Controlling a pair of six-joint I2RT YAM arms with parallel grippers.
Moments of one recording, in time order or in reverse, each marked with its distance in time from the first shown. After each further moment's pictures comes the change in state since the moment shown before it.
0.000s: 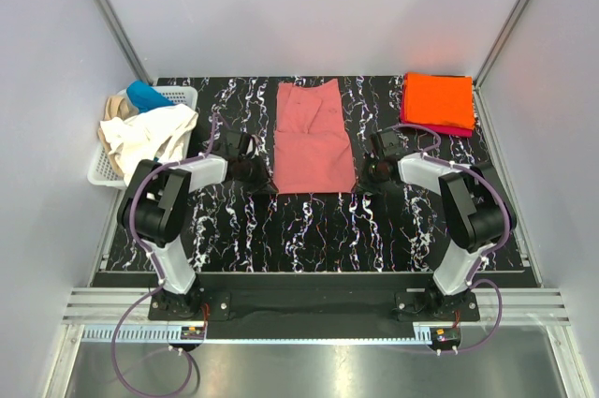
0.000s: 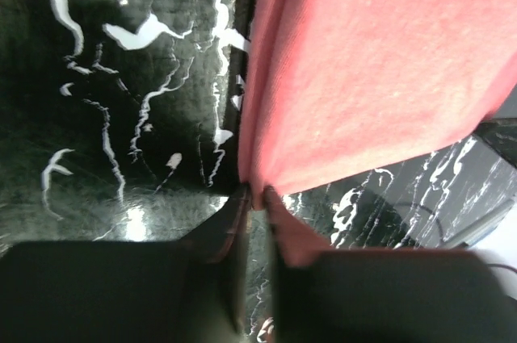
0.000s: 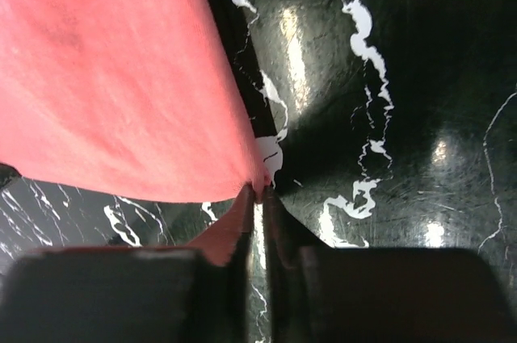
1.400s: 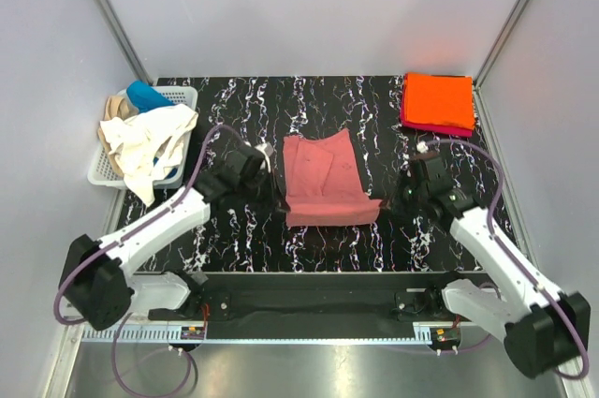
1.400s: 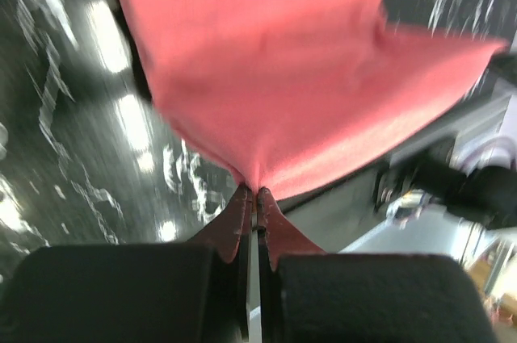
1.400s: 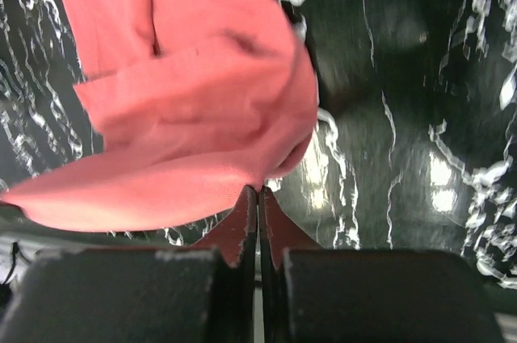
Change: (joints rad) left arm -0.371 -0.600 -0.116 -0.303 -0.166 -0.142; right arm 0.019 -0.838 -0.251 -0.385 0.108 0.063
